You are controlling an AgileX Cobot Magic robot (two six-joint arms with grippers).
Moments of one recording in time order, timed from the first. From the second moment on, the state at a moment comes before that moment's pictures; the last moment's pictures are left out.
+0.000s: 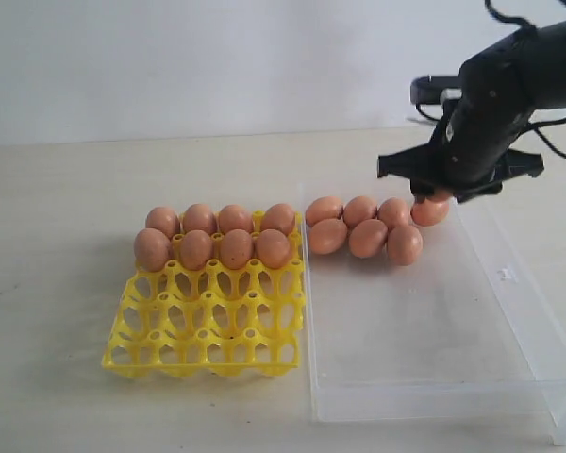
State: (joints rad) left arm 0.01 0.01 0.00 -0.05 0.37 0.21; right arm 0.31 1.90 -1.28 -0.32 0.60 0.59
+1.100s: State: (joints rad) left arm 0.01 0.01 0.00 -0.05 0.37 0.21; right arm 0.71 2.23 -1.20 -0.58 -0.76 0.54
